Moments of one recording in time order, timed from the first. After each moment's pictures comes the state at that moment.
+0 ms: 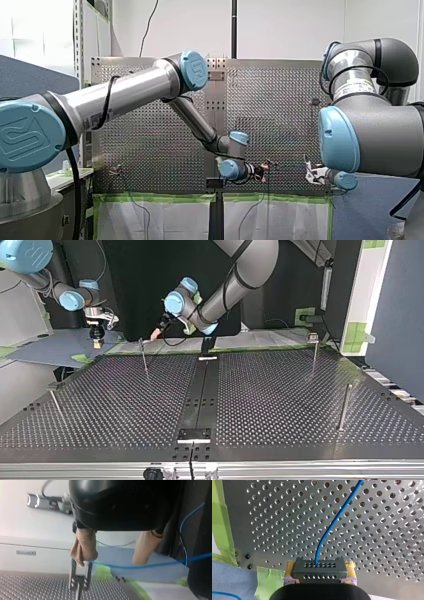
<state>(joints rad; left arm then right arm) -0.75 -2.70 -1.14 -2.68 -1.58 -1.48 1.50 -0.55 1.56 -0.91 1.24 1.39</state>
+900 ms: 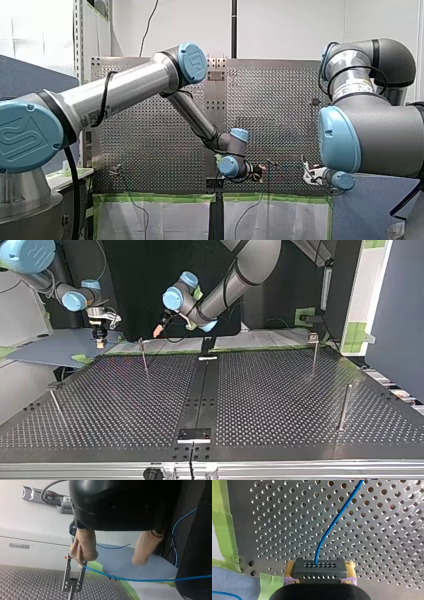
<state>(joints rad) -0.77 -2.67 -1.19 -2.73 -1.65 -1.50 1.52 -0.55 1.57 -0.90 1.24 1.39</state>
